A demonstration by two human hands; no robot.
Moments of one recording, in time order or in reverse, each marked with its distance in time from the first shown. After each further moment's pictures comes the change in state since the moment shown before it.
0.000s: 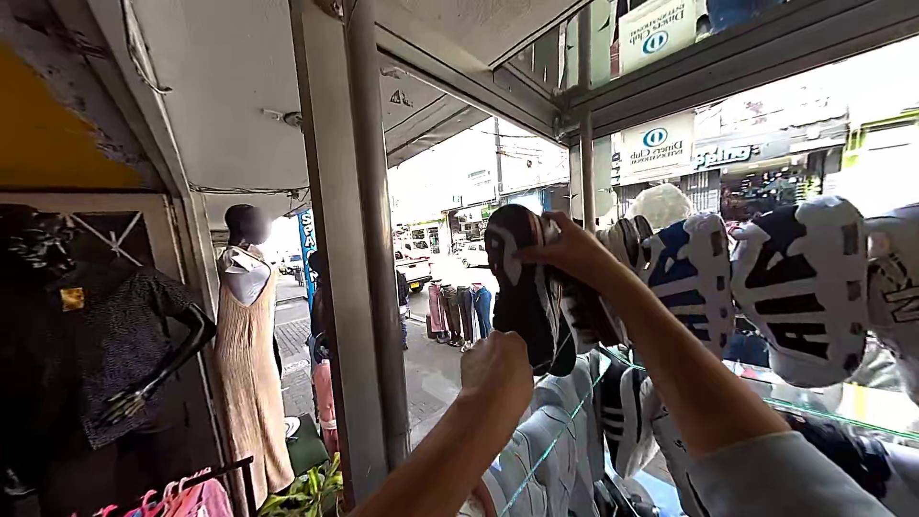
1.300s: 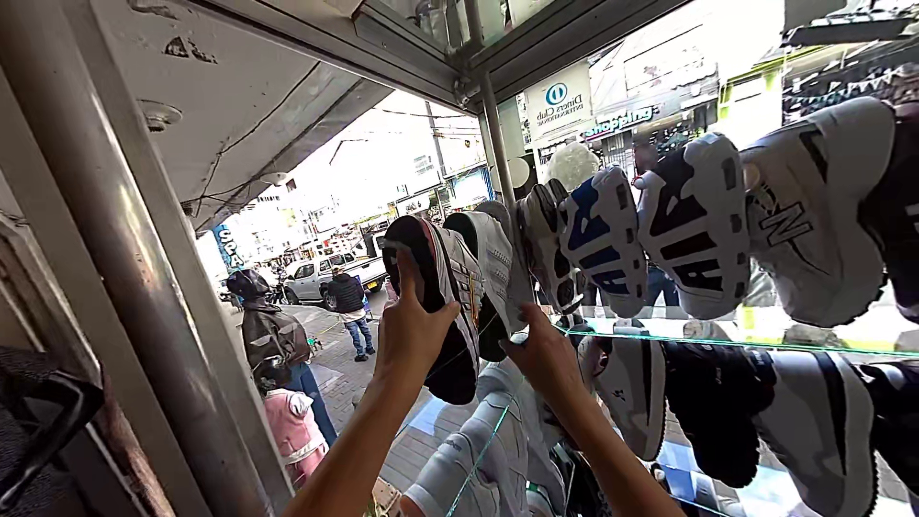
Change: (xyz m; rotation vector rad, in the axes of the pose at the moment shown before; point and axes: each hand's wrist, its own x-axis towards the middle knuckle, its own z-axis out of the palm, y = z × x) left_hand 0.070 0.009 0.020 -0.395 0.384 -0.031; right_hand -0.127 0.126 0.067 -0.169 0.178 0.176
